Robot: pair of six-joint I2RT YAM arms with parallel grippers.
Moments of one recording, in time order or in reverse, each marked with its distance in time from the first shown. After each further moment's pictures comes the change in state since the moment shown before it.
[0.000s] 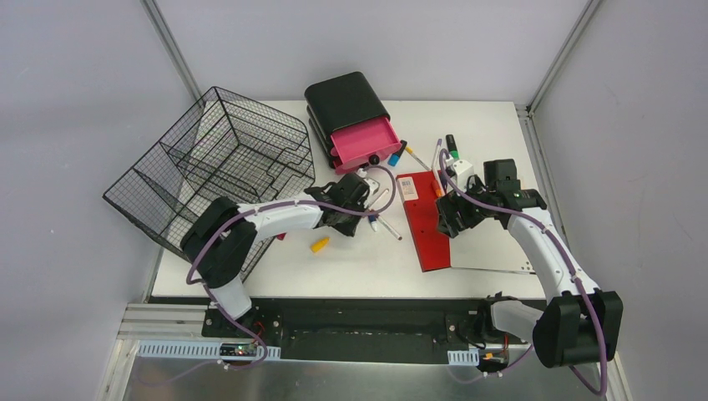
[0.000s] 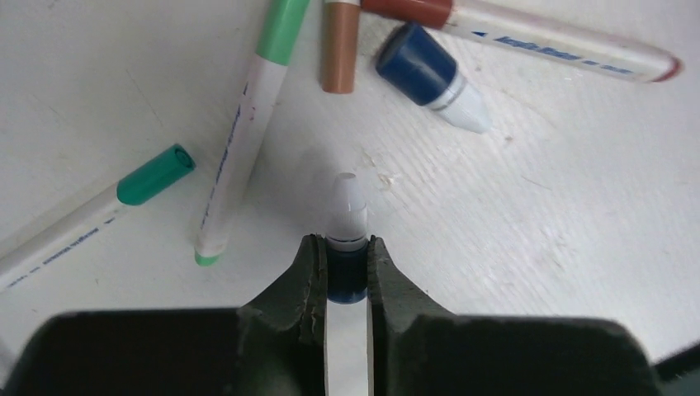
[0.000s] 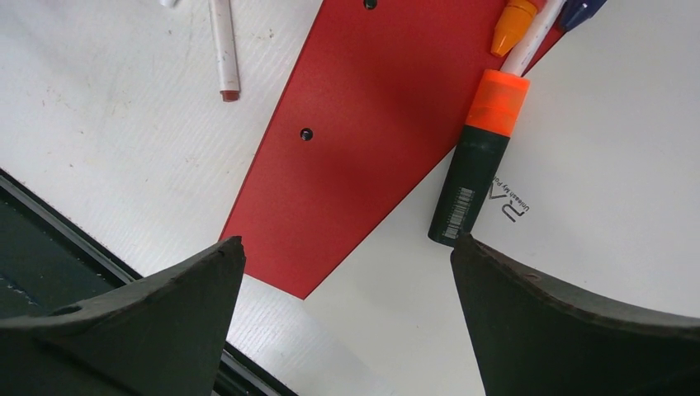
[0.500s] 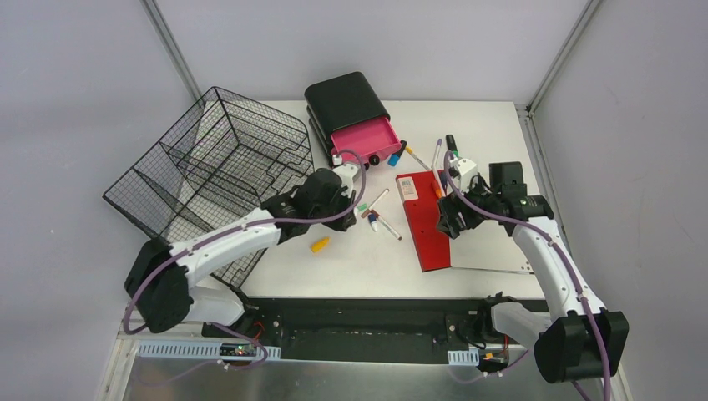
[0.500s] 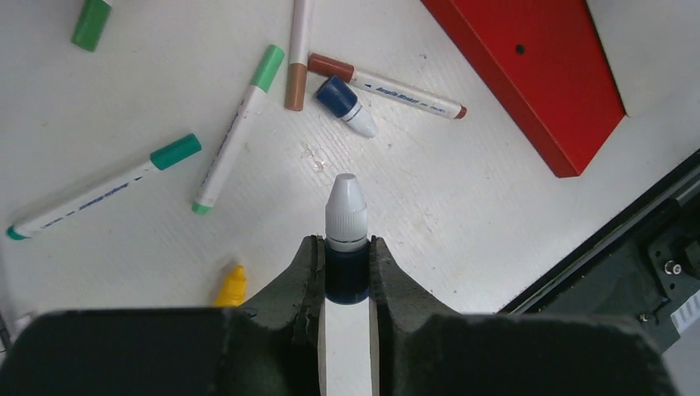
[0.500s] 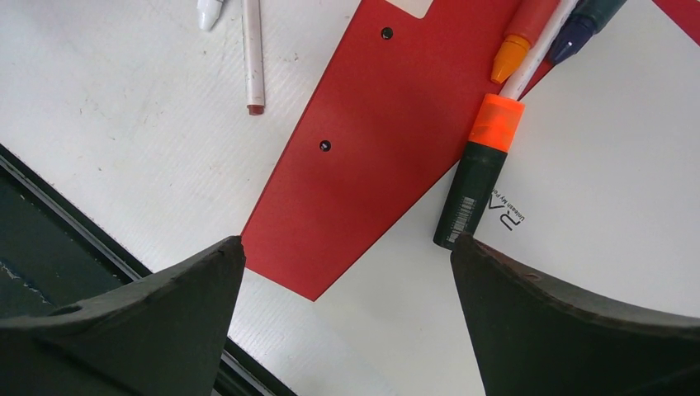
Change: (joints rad) left arm 0.000 -0.370 -0.112 0.049 0.069 -0.156; right arm 0.000 -0.083 0.000 -0.010 -0.045 -0.002
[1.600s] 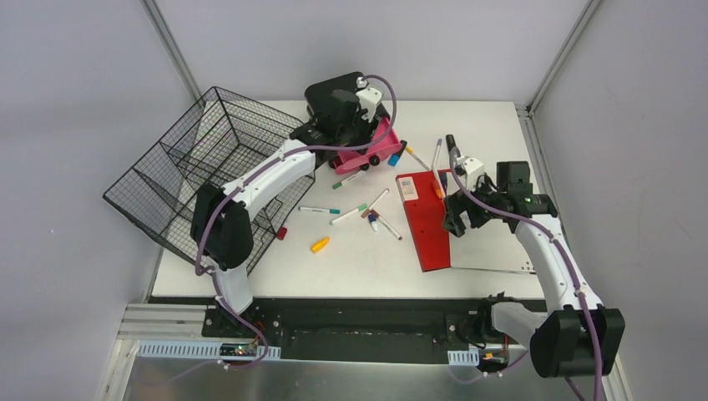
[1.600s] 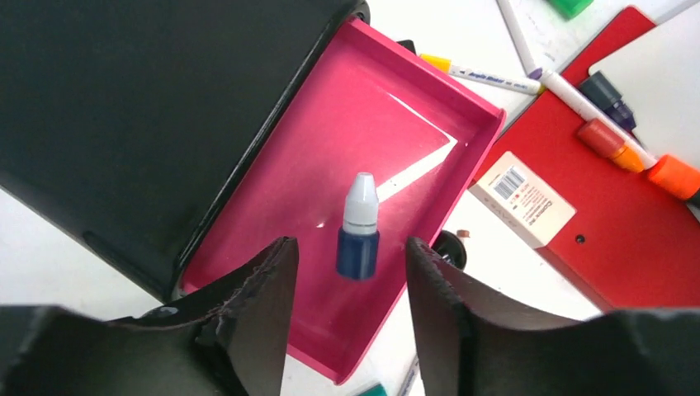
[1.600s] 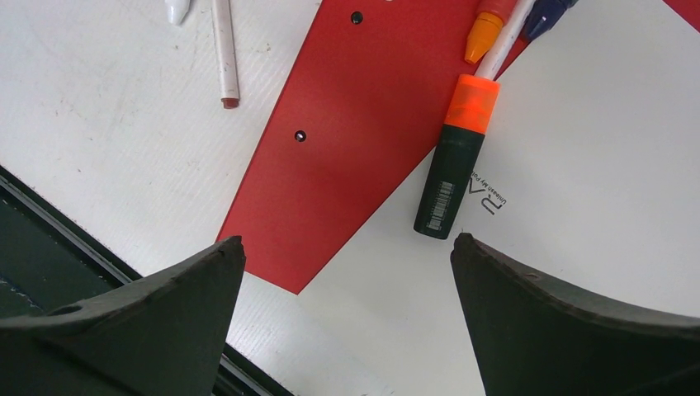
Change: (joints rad) left arm 0.196 0.460 0.686 -0.005 -0.074 0.396; right arm -0.072 0.015 0.000 -0.008 -0.016 -0.032
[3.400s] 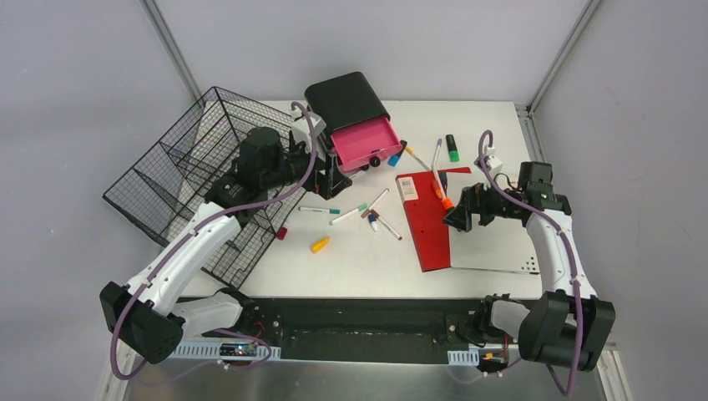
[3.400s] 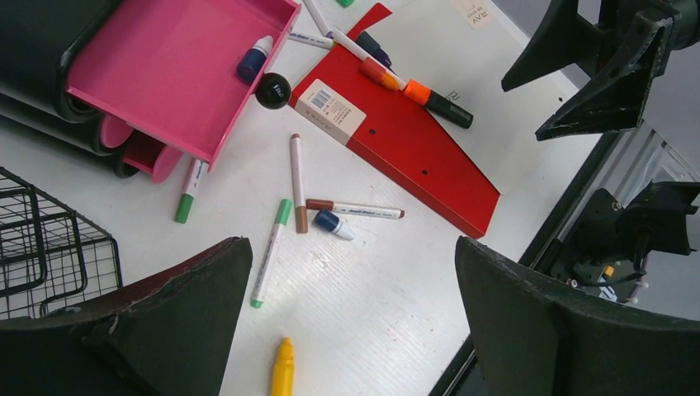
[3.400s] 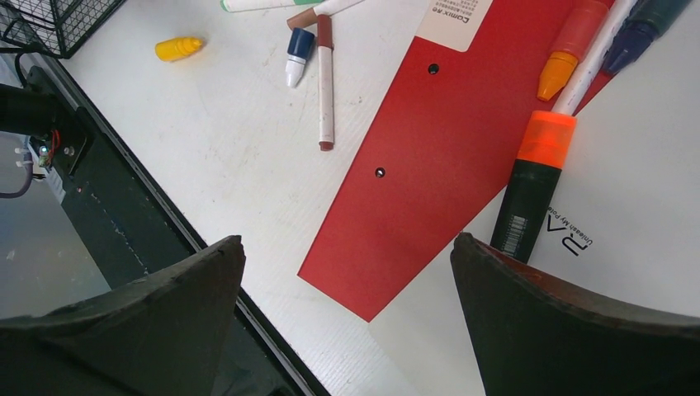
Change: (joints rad) left arm 0.096 -0.684 -0.509 -0.003 0.439 -0.246; right arm -0.217 0.055 0.000 -0.032 -0.410 0.016
